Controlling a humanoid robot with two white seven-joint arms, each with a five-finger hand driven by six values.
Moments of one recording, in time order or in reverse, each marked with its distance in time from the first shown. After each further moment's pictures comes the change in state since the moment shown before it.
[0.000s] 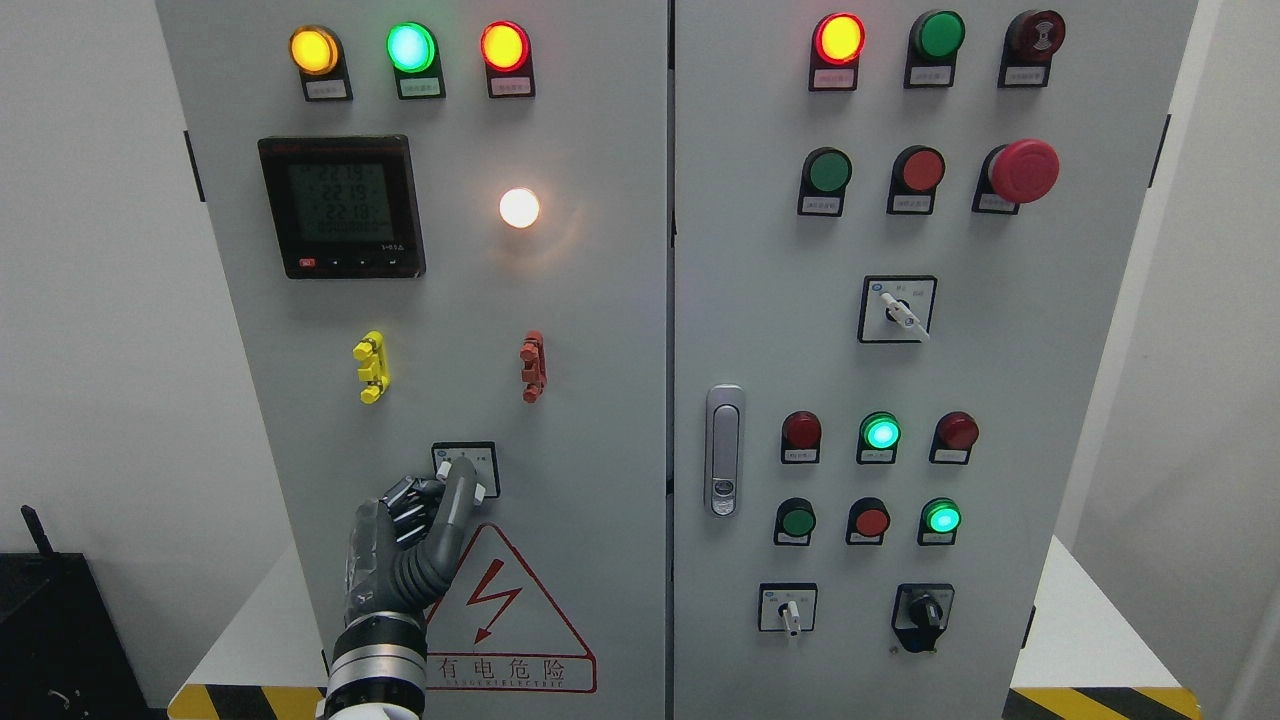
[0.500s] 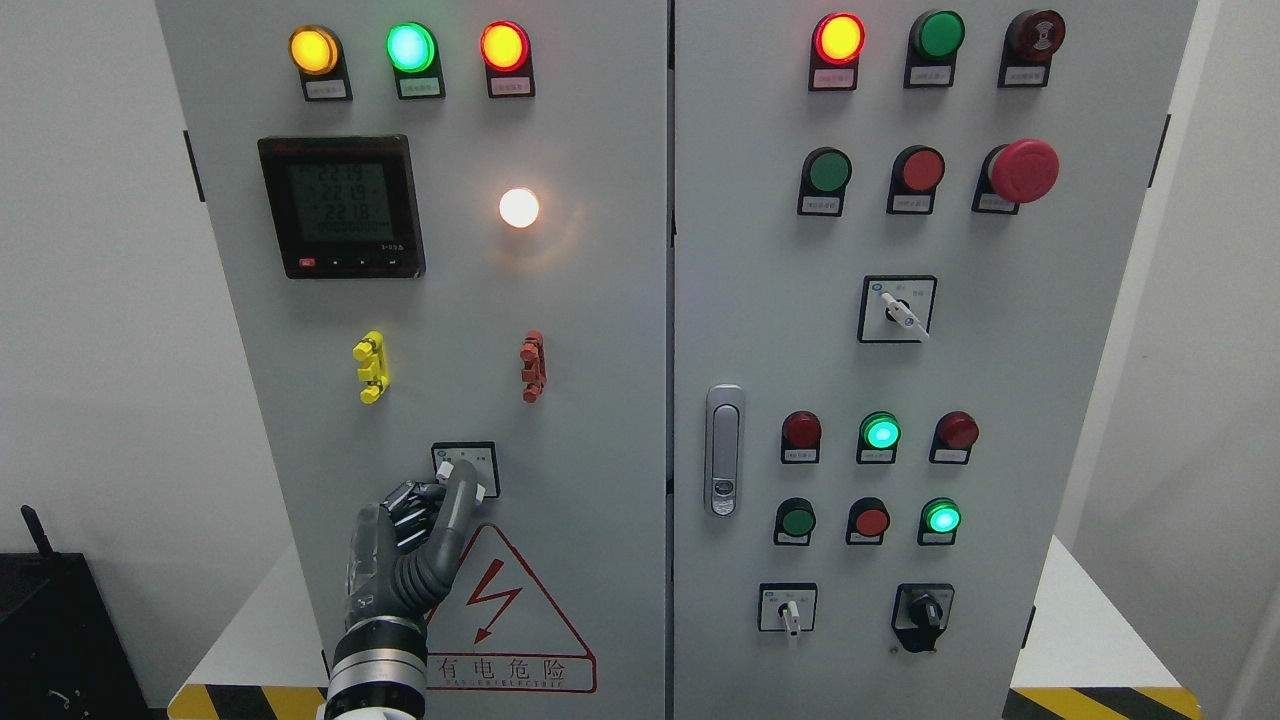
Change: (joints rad) left arm 0.008 -0.001 -0.001 -0.007 0.000 0.005 0.000; right arm 0.000 0.000 0.000 0.000 0.000 0.000 0.000
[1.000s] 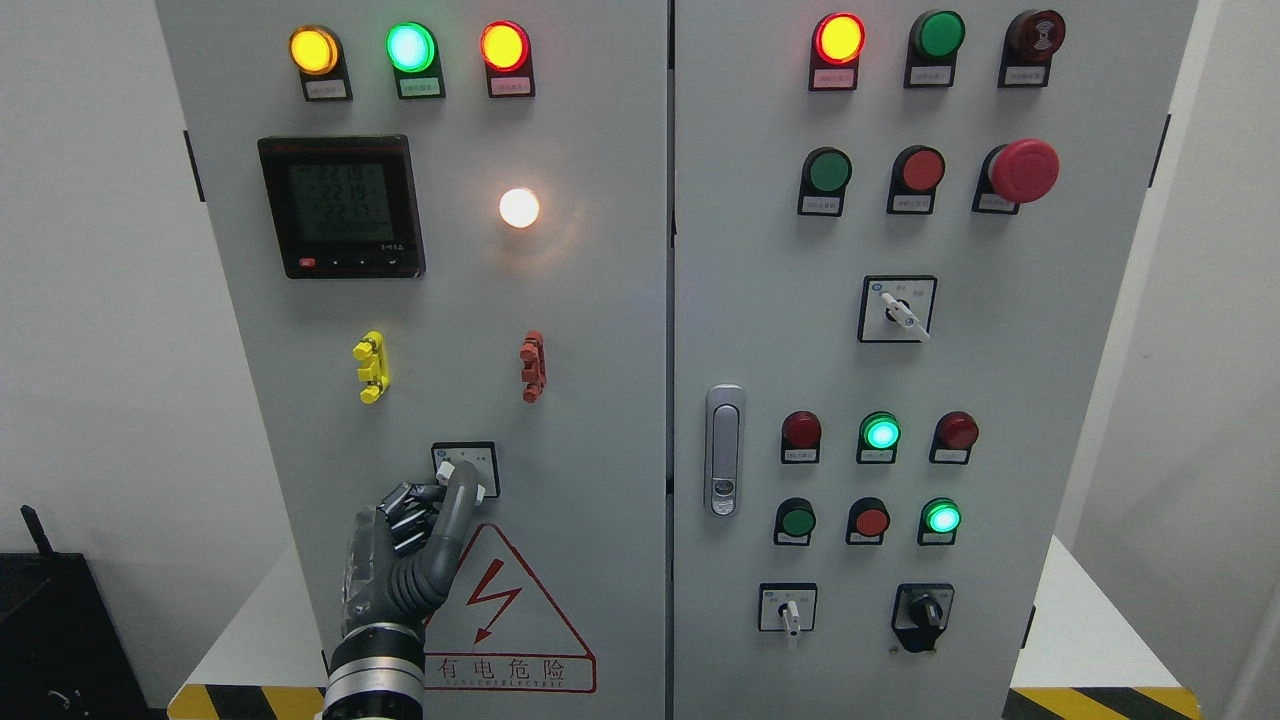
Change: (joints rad) left arm 0.027 0.000 -0.001 -0.023 0.000 -0.010 0.000; right arm 0.000 0.000 0.000 0.000 0.000 0.000 0.000
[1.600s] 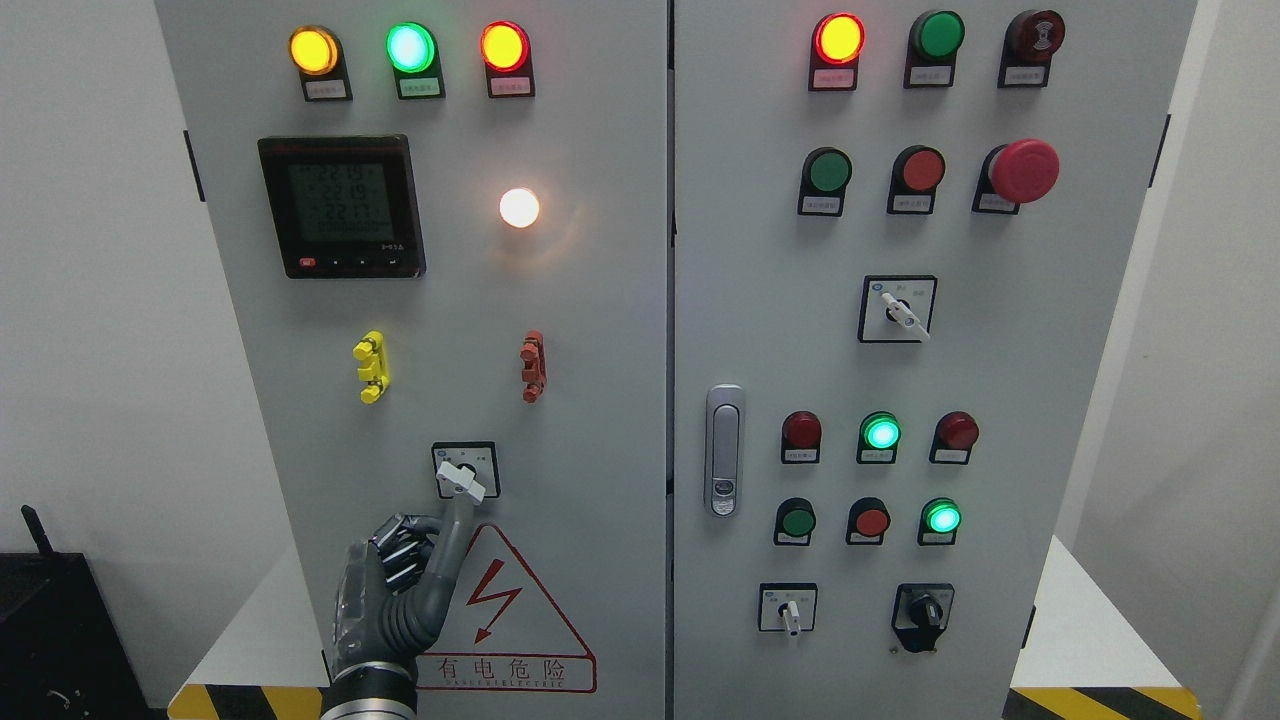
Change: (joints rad) left arm 0.120 0.004 0.003 -0.043 0.000 -0.110 -0.003; right arm 0.000 0.000 0.000 0.000 0.000 0.000 0.000
